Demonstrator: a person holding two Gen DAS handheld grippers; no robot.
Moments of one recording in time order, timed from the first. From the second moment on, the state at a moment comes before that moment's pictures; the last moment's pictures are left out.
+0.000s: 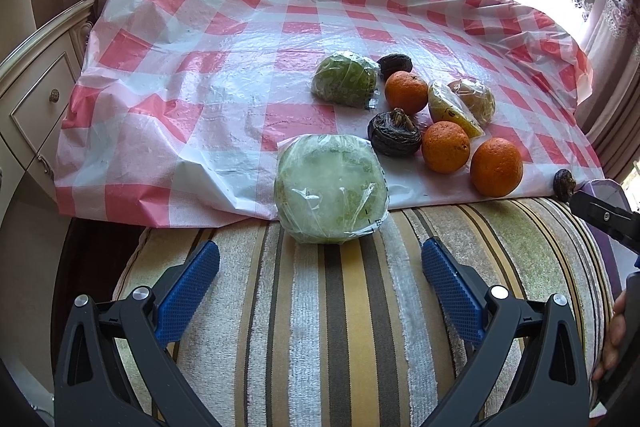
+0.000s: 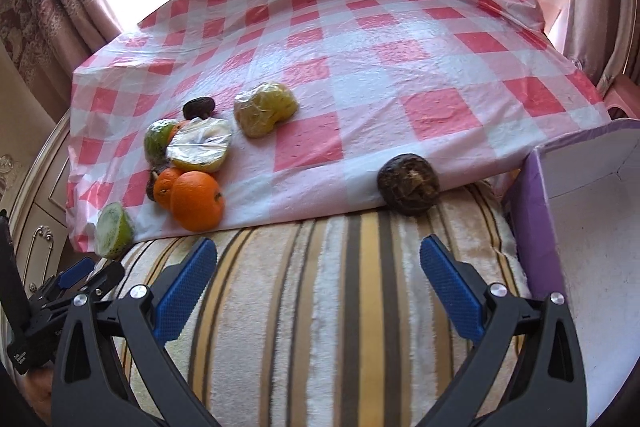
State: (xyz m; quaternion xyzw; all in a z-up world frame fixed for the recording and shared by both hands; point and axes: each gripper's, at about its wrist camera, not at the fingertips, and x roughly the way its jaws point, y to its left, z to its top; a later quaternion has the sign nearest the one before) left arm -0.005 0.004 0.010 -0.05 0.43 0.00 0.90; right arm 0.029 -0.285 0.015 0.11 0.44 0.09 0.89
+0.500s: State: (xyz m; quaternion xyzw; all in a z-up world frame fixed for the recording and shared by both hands) left arm 0.013 -0.001 0.020 -0.02 0.41 -0.02 0.91; right arm 0.068 -0.296 -0.004 0.05 0.46 0.03 0.88
